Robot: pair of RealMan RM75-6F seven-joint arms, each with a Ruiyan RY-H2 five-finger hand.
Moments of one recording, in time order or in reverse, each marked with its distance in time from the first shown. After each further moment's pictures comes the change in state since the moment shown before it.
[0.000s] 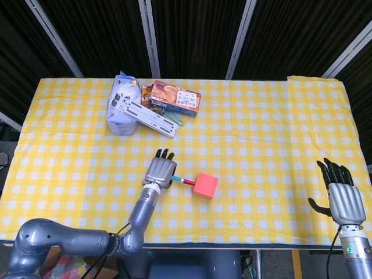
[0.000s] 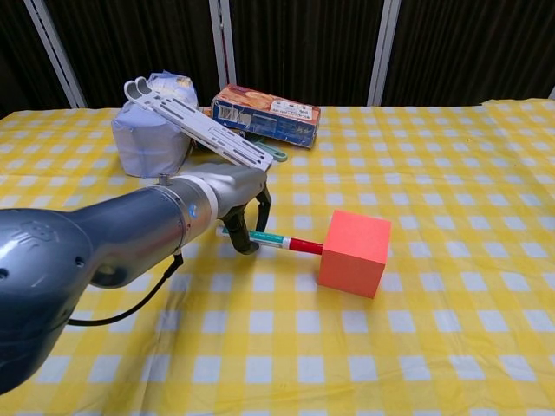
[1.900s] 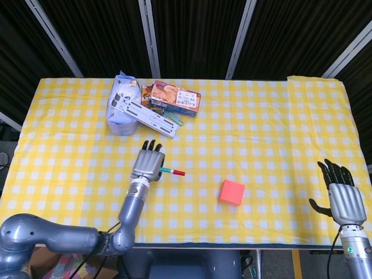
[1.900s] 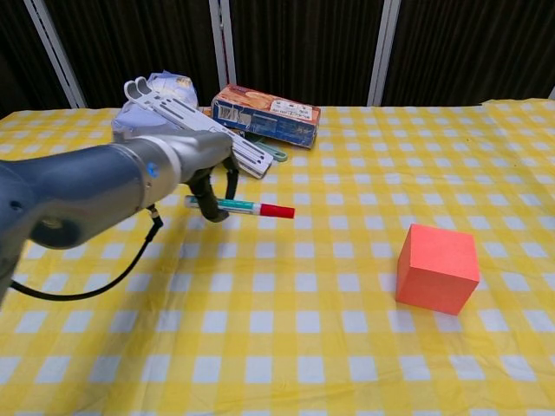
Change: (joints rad) left arm 0.035 0.167 0.011 -0.179 -0.039 0.130 -0.006; right arm 0.004 0.007 -0.001 -0.009 0.021 -0.013 -0.009
